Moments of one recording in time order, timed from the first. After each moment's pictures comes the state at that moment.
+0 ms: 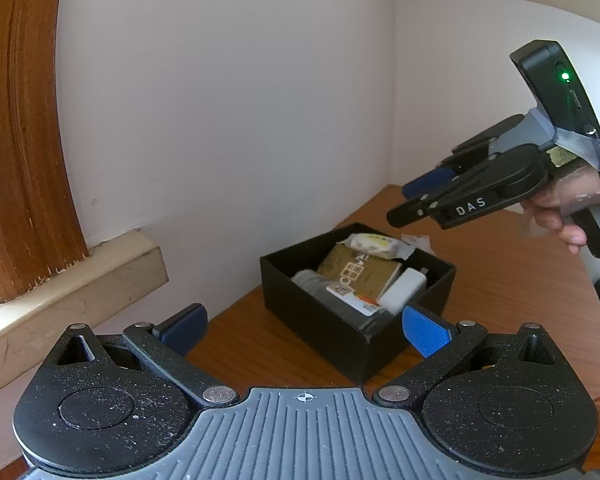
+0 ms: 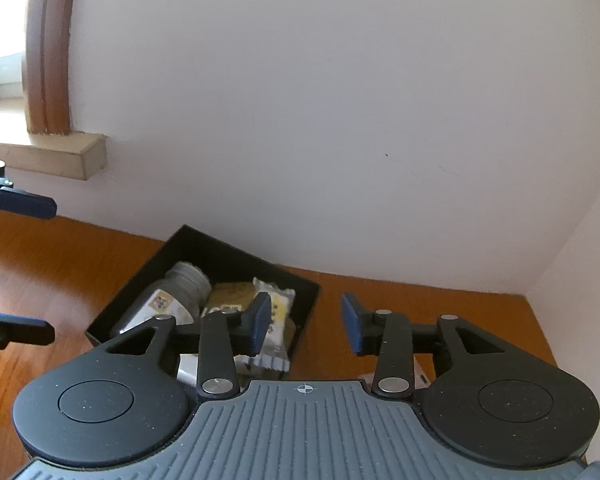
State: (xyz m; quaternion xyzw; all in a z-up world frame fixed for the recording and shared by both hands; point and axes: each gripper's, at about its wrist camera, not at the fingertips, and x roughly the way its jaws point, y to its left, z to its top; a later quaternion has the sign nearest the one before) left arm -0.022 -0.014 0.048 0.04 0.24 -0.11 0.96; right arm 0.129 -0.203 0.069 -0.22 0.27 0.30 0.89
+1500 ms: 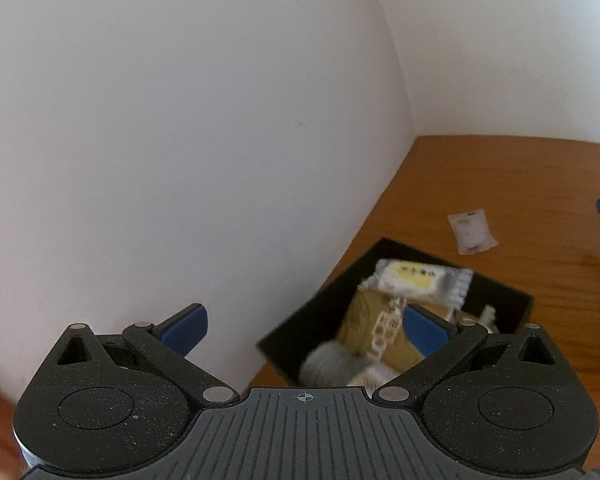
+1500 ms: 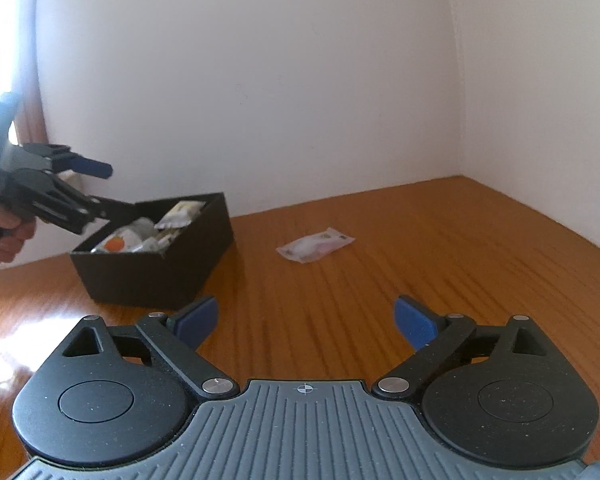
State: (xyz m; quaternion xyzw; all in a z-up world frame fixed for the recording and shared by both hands) left arm 0.087 -0.097 0.050 0.20 0.29 -0.04 0.93; right arm 0.077 -0.384 -0.015 0.02 0.23 0.28 0.93
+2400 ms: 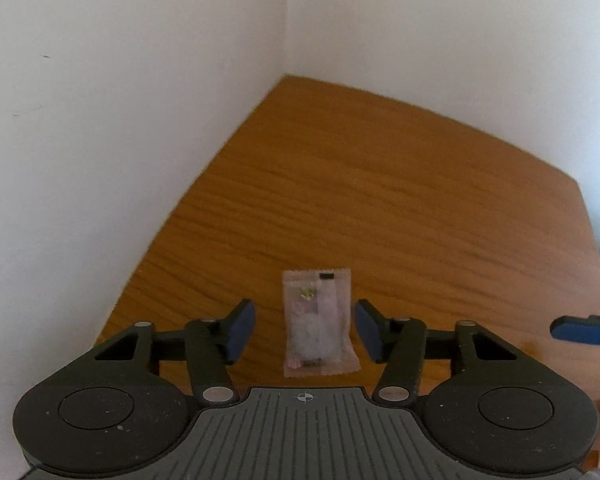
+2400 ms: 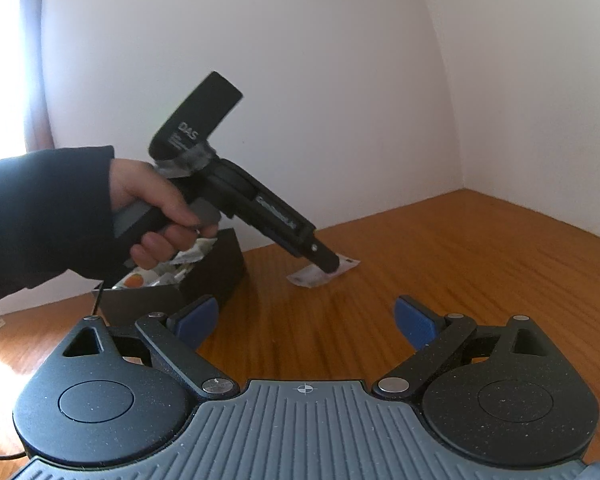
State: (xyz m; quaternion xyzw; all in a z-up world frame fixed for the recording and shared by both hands) left arm 0.231 -0.194 0.018 0.10 0.48 -0.21 0.84; right arm 0.072 -0.401 -0.015 0.07 0.20 0.31 0.93
